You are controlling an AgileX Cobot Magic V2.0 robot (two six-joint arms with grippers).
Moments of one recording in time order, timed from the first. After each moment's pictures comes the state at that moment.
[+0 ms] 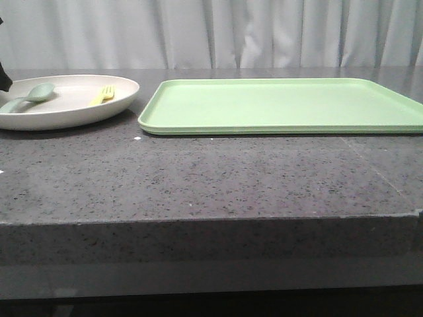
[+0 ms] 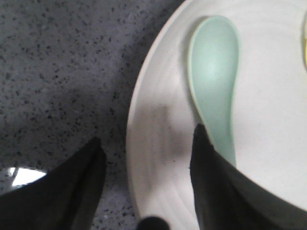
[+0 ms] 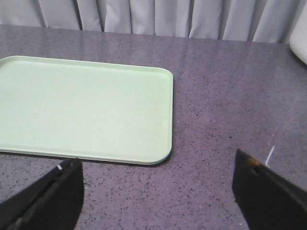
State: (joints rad) left arm 0.18 2.00 -1.80 -0.40 1.18 0.34; right arm 0.02 0.46 -0.51 0.03 0.38 -0.03
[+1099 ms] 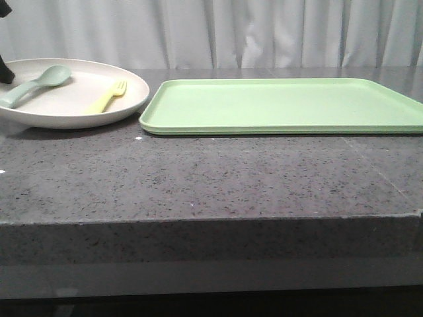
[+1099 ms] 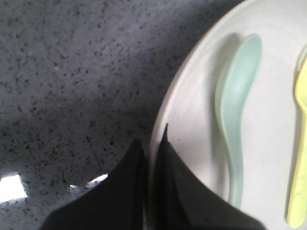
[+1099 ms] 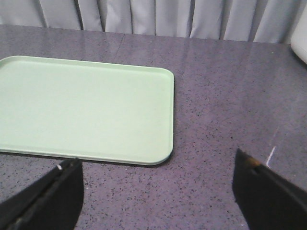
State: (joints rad) left arm 0.18 2.03 -1.91 -0.48 1.23 0.34; right arm 0.02 0.46 -0.51 0.03 0.38 -0.03
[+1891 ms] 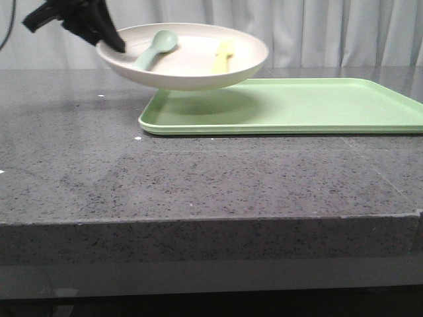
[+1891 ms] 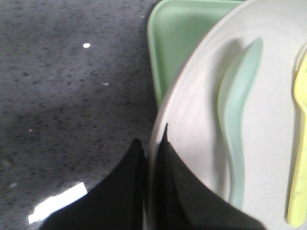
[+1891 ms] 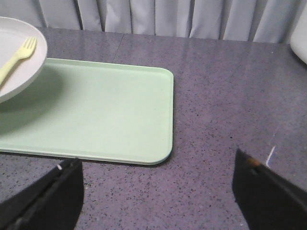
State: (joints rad) left arm -0.17 2.03 -1.99 -0.51 1.09 0.07; right arm 0.02 0.46 -0.51 0.03 0.38 -0.03
